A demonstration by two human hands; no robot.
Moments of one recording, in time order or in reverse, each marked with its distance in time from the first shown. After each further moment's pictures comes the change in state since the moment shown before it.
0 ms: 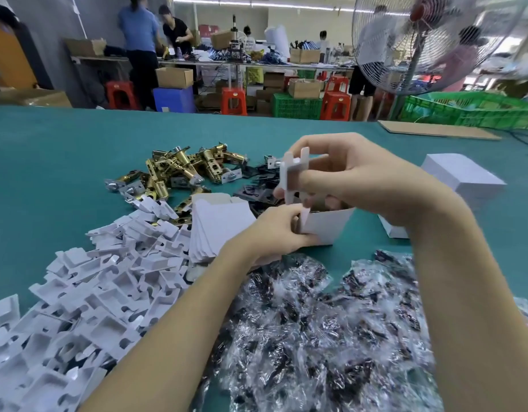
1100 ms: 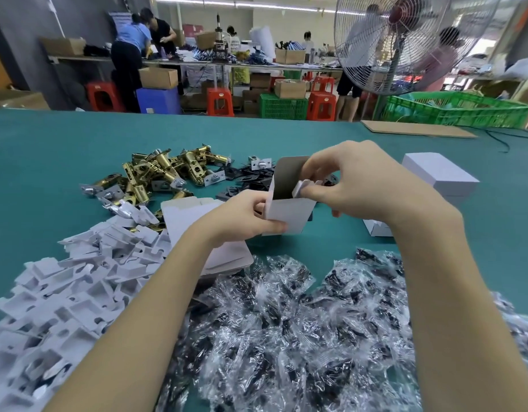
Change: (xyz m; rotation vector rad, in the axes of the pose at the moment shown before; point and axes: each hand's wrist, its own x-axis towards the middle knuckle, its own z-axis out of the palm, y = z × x) left_hand -0.002 -0.002 -0.038 -0.199 -0.056 0.004; right_hand -0.004 0.021 -0.021 -0.690 0.268 0.111
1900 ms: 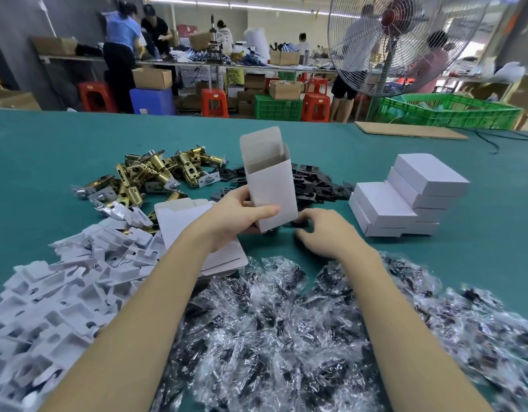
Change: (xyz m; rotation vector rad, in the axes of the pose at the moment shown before) left_hand 0.007 -0.006 0.009 -0.398 0.181 -0.076; right_hand 0.015 0.071 0.114 -0.074 -0.219 0.305
